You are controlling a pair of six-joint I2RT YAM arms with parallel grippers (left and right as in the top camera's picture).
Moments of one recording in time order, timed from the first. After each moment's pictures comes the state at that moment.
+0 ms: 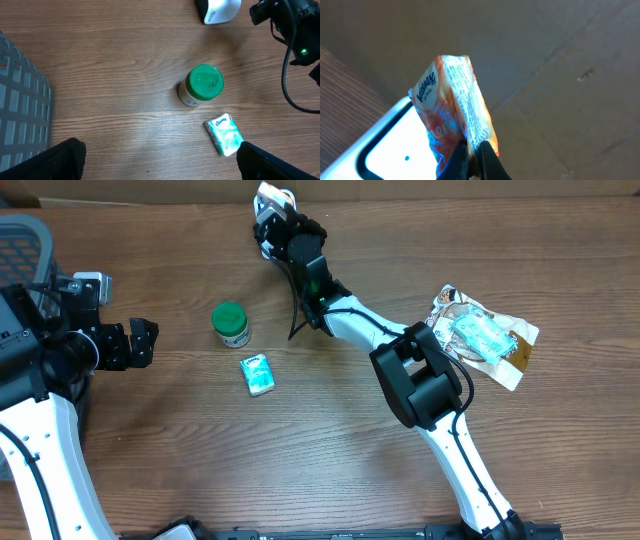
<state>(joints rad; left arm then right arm) 0.47 1.32 1.32 -0.95 0.46 0.35 0.59 2.61 1.97 0.59 0.36 -0.66</state>
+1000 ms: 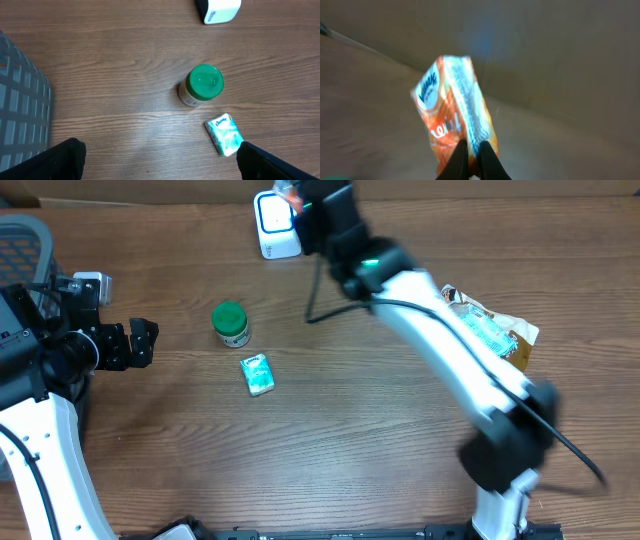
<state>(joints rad) 0.47 1.32 1.32 -0.95 0.46 0.35 0.56 1.95 1.98 -0.58 0.25 0.05</state>
